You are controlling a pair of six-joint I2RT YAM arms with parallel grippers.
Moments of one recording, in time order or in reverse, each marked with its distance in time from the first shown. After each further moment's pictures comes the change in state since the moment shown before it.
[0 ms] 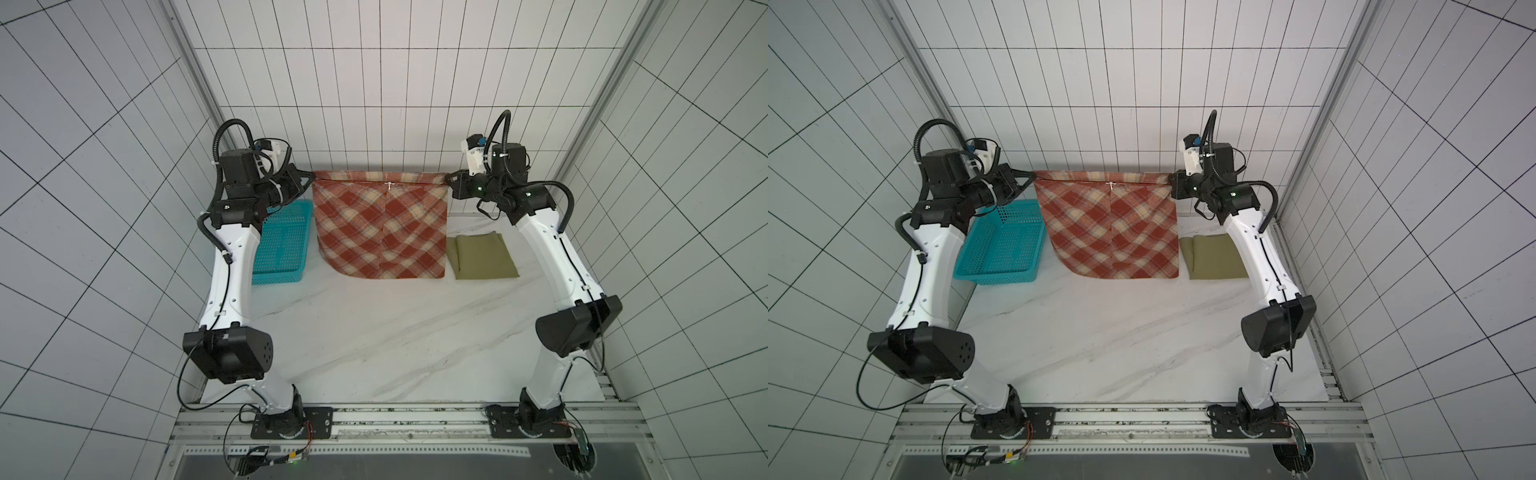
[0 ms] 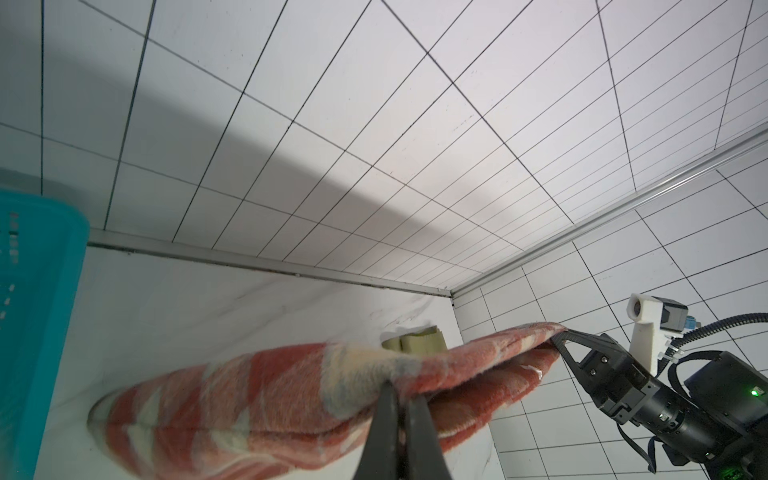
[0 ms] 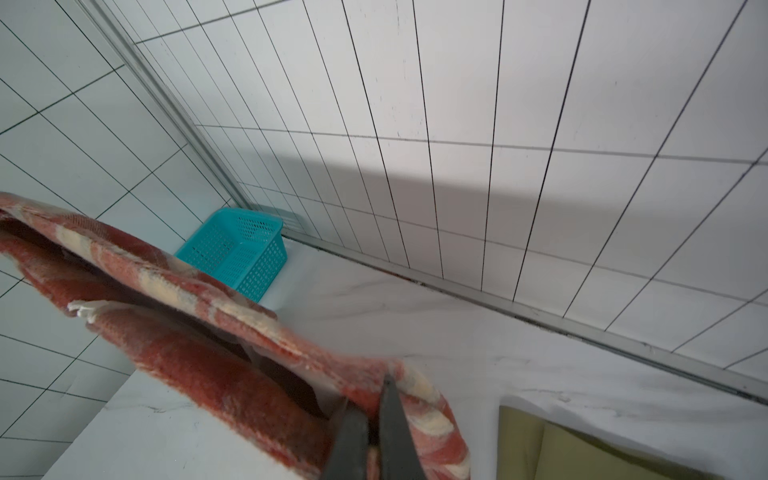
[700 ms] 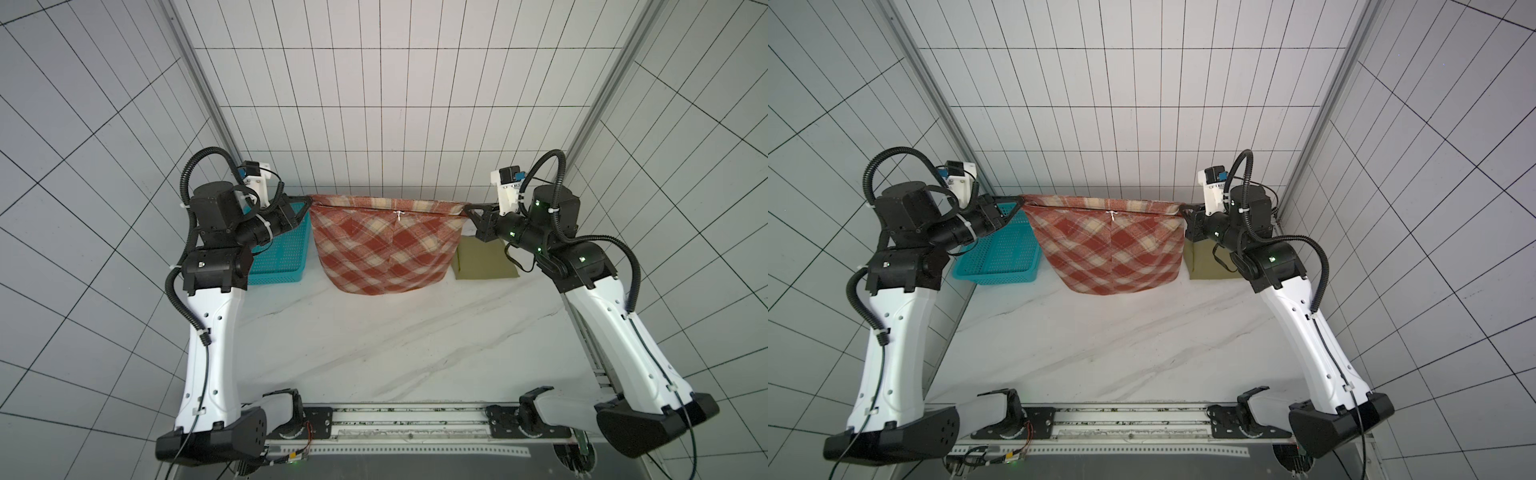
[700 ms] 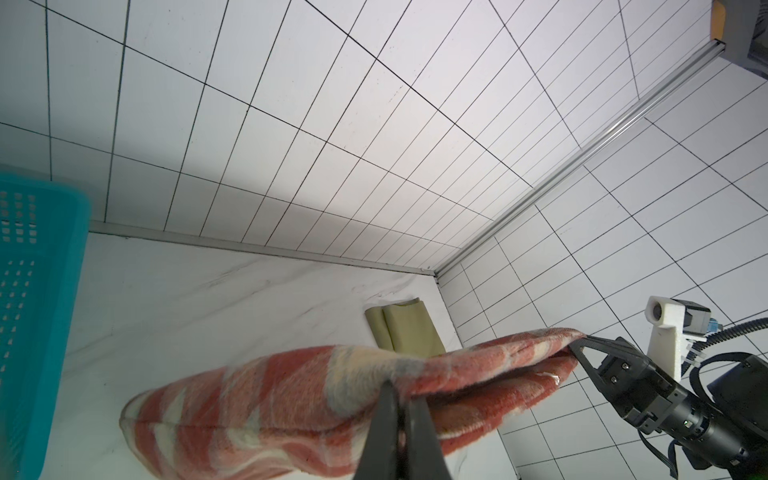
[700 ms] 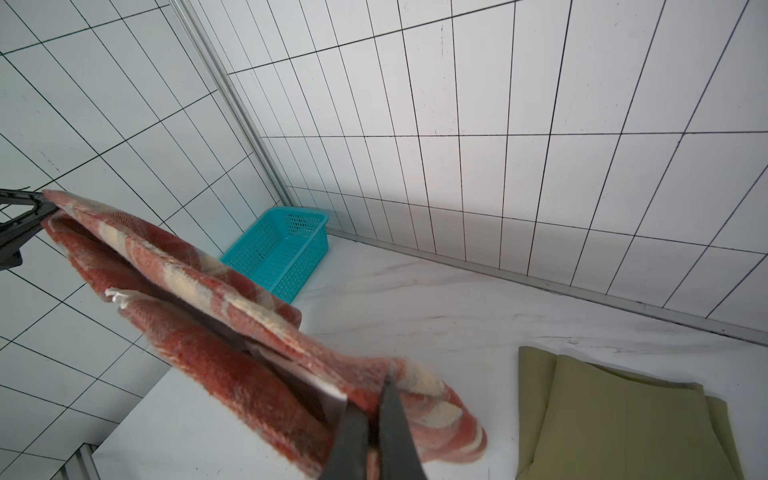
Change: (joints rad) left arm -0.001 -0.455 -0.333 -0.065 0.026 0.053; right arm 0.083 -0.646 -0.678 0.117 0.060 0.062
